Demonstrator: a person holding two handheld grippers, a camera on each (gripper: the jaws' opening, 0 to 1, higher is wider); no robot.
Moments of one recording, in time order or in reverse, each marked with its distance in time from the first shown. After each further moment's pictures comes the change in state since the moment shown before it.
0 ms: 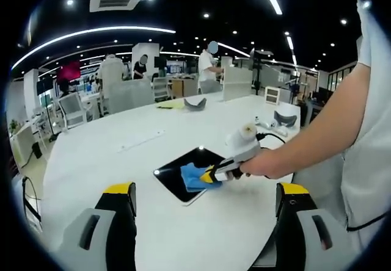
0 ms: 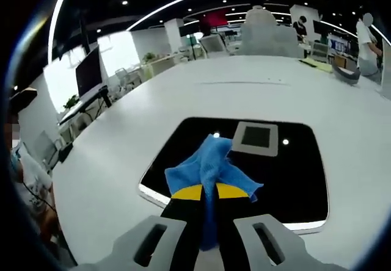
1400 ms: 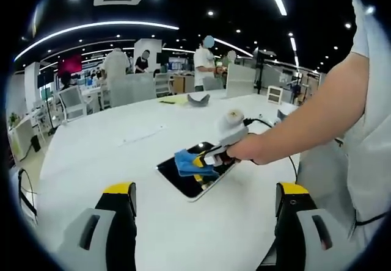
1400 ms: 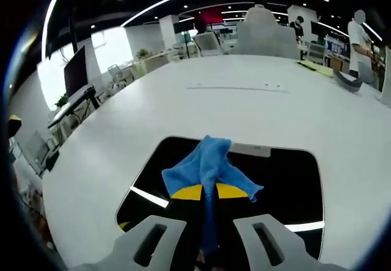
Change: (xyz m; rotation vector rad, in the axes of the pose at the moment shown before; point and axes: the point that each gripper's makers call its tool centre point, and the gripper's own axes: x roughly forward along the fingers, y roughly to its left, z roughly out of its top) left arm 0.010 0.022 -0.015 -0.037 0.014 0.000; right arm 0.039 -0.026 0.036 -0.016 0.020 -0.045
